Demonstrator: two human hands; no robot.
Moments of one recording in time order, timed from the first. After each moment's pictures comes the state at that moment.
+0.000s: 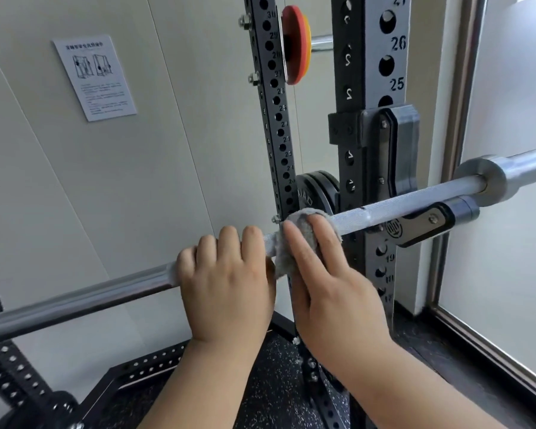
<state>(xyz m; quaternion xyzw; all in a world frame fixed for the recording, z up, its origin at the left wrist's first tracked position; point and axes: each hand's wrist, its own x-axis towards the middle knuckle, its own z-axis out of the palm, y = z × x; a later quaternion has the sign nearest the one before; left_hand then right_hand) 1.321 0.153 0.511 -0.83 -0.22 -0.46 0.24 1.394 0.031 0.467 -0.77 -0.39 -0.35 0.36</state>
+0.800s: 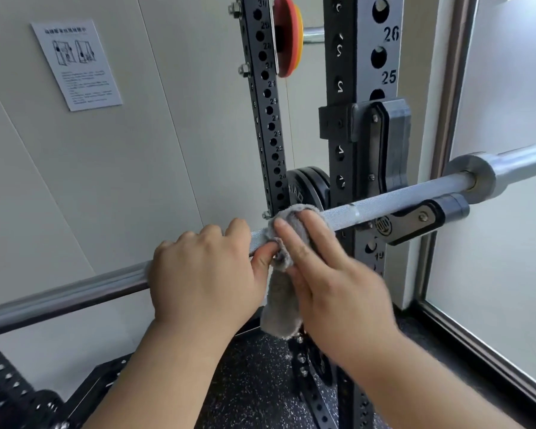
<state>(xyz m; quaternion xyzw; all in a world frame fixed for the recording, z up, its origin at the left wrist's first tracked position) 1.312 0.151 0.547 -0.91 -0.16 -0.33 0.17 1.410 0.015 0.475 -0.76 -0.42 -0.39 0.31</state>
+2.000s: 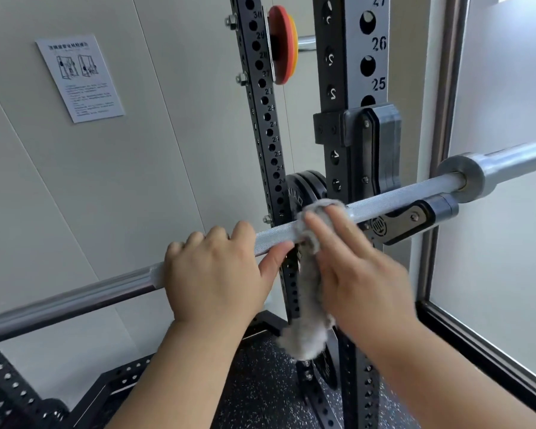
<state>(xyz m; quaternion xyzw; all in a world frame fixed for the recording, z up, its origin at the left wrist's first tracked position) 1.320 0.143 0.542 -0.90 -0.20 -0.35 0.18 1.431 -0.002 0.475 -0.75 -0.38 -0.44 0.33</state>
